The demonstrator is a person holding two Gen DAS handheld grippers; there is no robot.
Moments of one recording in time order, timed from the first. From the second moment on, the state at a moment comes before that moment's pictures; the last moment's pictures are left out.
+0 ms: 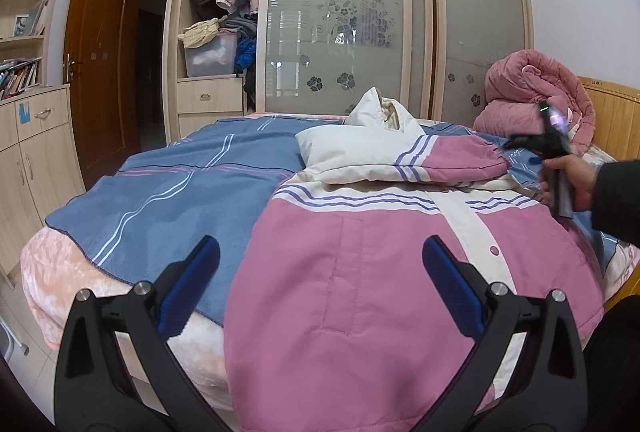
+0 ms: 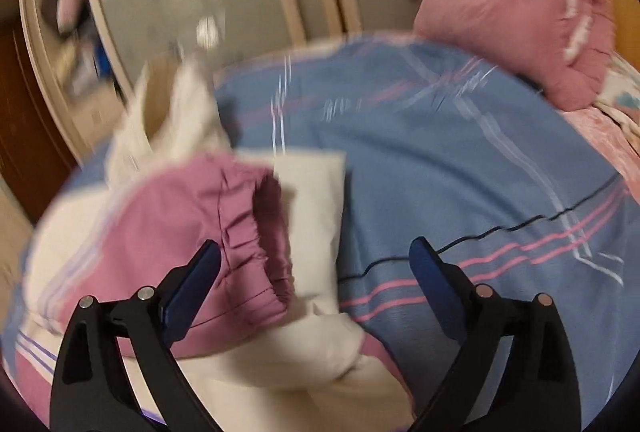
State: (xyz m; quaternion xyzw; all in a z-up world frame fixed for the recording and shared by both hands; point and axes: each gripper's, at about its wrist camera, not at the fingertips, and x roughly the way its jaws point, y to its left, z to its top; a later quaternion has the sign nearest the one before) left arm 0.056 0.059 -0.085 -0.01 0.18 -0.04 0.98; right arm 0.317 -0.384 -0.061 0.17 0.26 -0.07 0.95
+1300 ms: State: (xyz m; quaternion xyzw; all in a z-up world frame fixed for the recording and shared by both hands) left arm 0.041 0.014 -0.095 0.09 0.17 -0.03 0.98; right arm -0.042 -0.299 -0.078 -0.04 0.10 -0.07 0.99
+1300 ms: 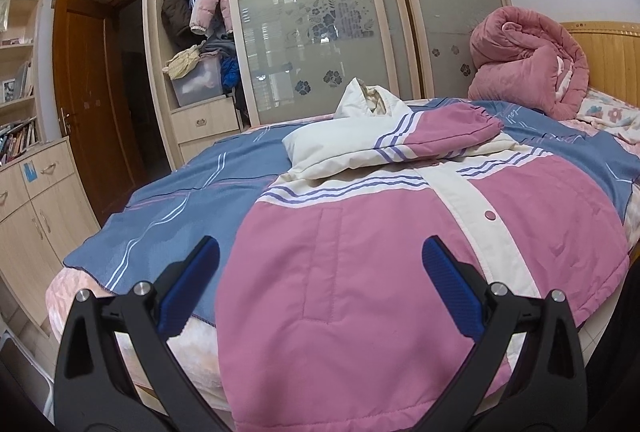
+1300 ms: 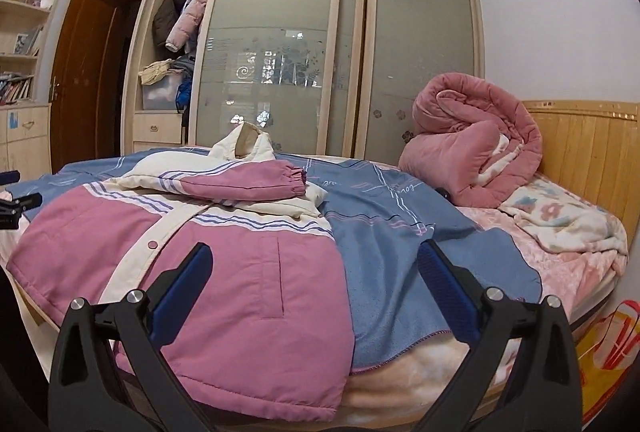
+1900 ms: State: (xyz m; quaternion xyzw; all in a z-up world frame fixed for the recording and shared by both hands) left arm 0.037 0.019 -0.093 0.08 0.16 -0.04 0.98; right arm -0.035 -0.296 -0.079 -0.05 0.12 -0.06 0.99
